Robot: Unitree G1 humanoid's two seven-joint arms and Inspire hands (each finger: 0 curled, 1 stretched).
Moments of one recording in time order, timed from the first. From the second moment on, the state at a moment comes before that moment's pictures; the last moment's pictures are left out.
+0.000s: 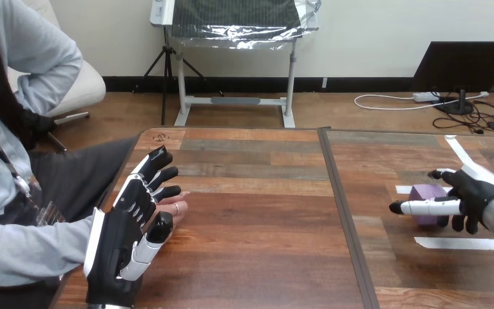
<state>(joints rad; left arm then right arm) -0.21 0.07 0.18 1.17 -0.18 -1.34 -0.36 -0.78 -0.57 0.23 1.38 -0.49 -0.14 0.10</state>
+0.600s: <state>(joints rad) -0.21 0.07 0.18 1.17 -0.21 -1.34 -0.39 -0.77 -0.55 0.23 1.38 -0.49 -0.14 0.10</state>
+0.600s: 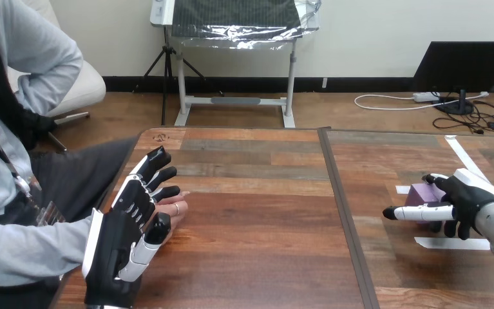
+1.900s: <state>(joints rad) -0.21 0.06 0.21 1.17 -0.27 -1.30 -0.48 -0.77 -0.55 0.23 1.38 -0.49 -0.15 0.09</state>
